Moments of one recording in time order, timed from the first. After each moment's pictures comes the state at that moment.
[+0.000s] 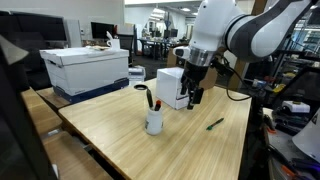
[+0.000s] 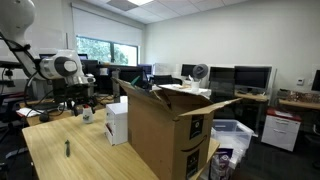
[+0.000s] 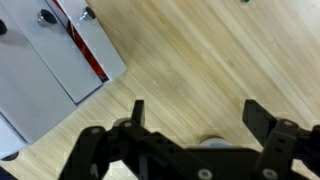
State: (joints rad) arm 0.74 0.08 -0.41 -2.54 -0.29 2.70 -0.12
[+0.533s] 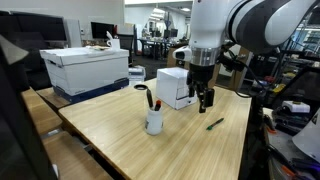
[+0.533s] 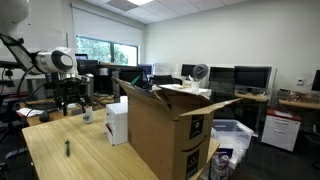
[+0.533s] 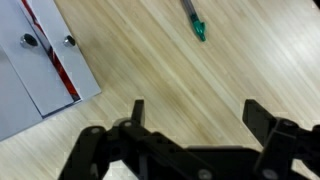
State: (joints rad) arm 0.40 0.04 0.02 -2.49 -0.29 2.42 -0.11
